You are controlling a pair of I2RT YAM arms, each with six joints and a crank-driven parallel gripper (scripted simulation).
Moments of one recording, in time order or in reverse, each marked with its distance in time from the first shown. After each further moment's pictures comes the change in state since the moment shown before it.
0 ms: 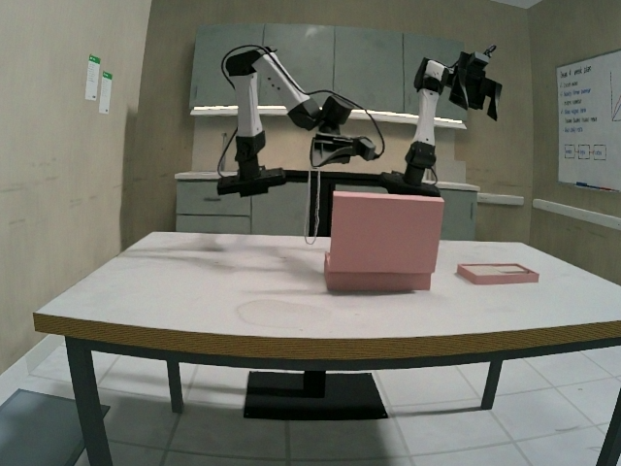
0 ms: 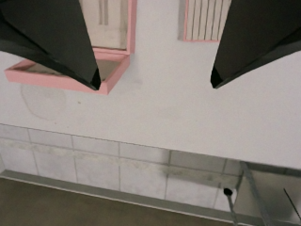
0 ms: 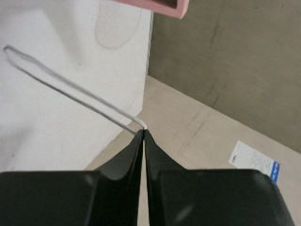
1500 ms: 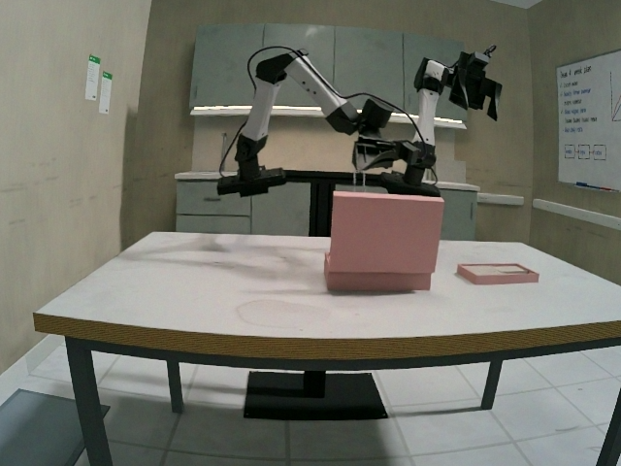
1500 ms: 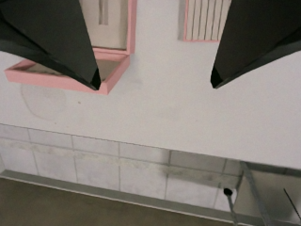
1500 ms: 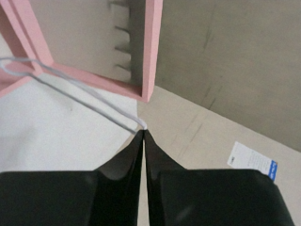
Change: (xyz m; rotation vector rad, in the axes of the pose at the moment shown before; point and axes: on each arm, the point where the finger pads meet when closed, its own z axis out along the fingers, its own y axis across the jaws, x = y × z) left arm 0.000 0.000 0.000 0.000 0.000 0.000; right arm -0.096 -0.040 0.051 0.037 0.020 0.045
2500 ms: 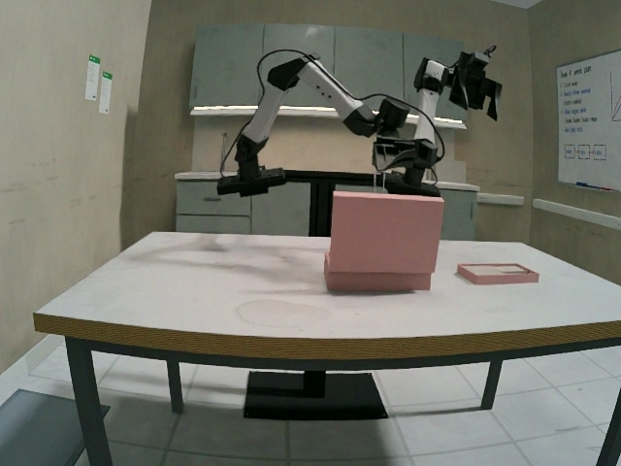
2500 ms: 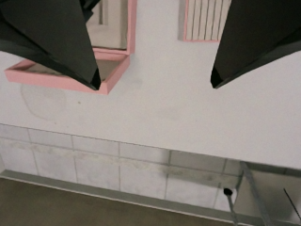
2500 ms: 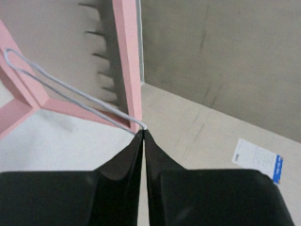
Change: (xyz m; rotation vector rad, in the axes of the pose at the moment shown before) left arm 0.000 0.000 0.000 0.000 0.000 0.000; right arm -0.042 -0.020 0.020 0.039 0.006 0.060
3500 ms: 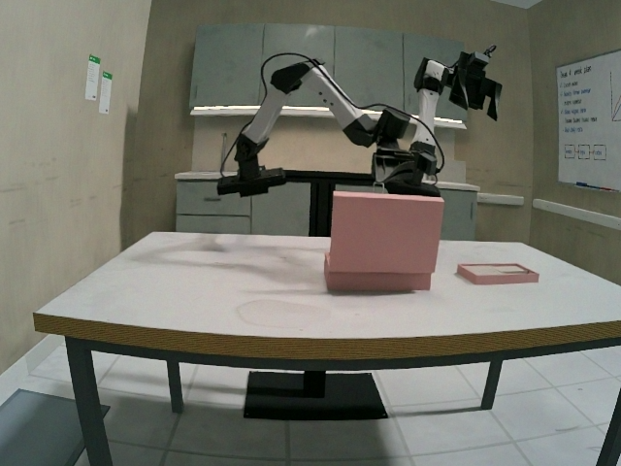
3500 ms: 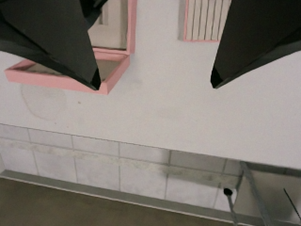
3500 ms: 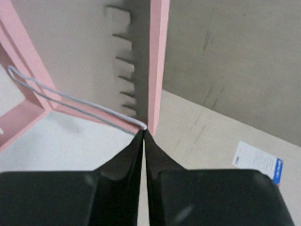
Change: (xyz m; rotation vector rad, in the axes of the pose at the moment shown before) left arm 0.000 0.000 0.000 0.000 0.000 0.000; right arm 0.001 0.026 0.011 -0.012 0.002 -0.019
